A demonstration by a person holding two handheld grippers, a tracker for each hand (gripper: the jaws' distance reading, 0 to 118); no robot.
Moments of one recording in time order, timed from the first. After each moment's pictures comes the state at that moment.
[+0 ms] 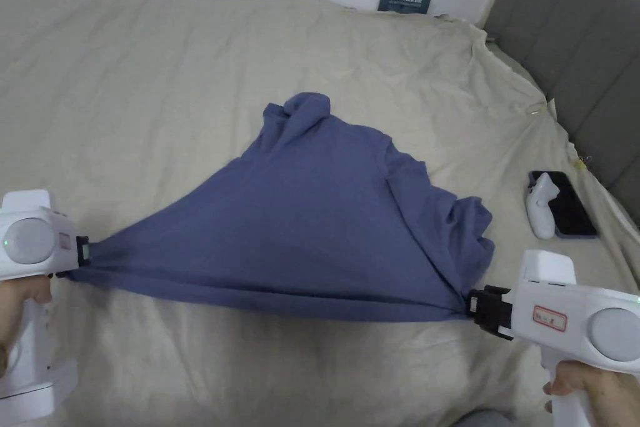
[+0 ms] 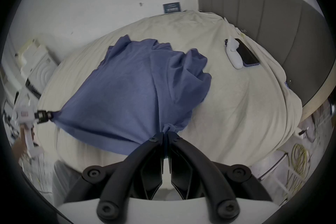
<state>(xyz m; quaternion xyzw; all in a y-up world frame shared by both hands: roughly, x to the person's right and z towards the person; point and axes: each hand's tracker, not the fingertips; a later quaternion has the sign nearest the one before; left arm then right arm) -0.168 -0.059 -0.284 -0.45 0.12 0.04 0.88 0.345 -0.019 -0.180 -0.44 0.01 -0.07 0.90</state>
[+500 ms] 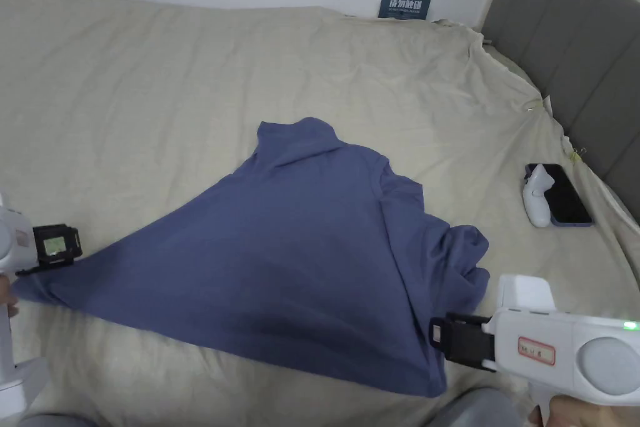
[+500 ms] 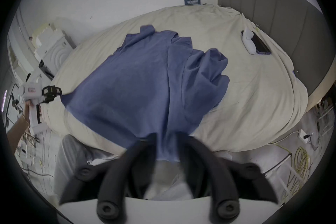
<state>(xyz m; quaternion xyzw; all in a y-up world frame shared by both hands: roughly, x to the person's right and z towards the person) -0.203 -0.026 -0.243 -0.41 0.18 0.06 0.89 0.325 -0.021 -0.130 -0.46 0.06 -0.09 0.88</state>
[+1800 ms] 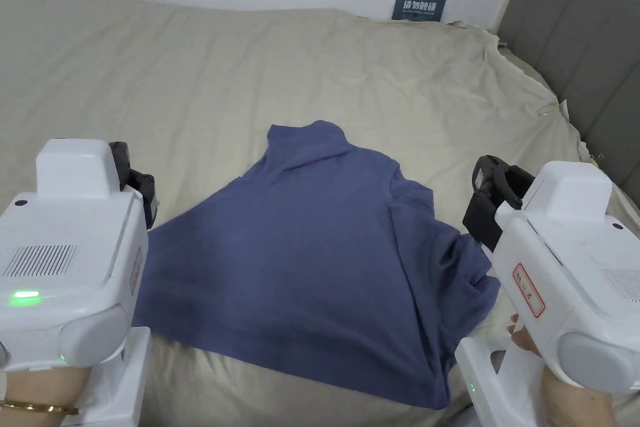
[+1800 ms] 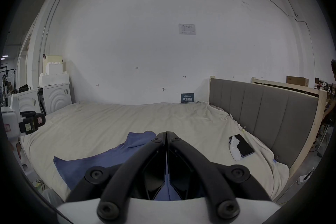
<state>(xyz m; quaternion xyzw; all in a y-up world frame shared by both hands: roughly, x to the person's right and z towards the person) -0.070 0.045 -0.160 -0.09 0.07 -0.02 0.99 0.281 0.058 -0.143 -0.08 0.01 -0.01 1.00</state>
